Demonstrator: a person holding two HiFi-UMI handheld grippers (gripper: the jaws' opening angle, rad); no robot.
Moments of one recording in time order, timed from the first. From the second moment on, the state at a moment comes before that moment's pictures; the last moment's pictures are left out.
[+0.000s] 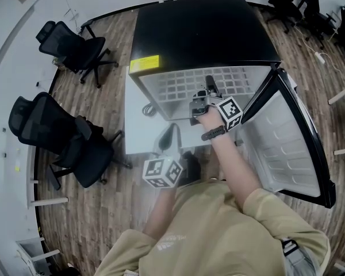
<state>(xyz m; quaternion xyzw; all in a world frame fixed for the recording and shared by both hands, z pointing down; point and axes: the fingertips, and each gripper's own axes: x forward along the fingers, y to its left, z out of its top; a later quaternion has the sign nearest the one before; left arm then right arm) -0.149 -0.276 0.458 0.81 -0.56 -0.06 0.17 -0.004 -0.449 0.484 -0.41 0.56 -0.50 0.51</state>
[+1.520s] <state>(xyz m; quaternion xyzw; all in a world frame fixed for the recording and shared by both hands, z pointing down) -0.139 -0.182 0.455 0.78 -0.59 -0.10 0.18 -0.007 -0.327 0.489 -0.37 0.60 -0.54 0.46</state>
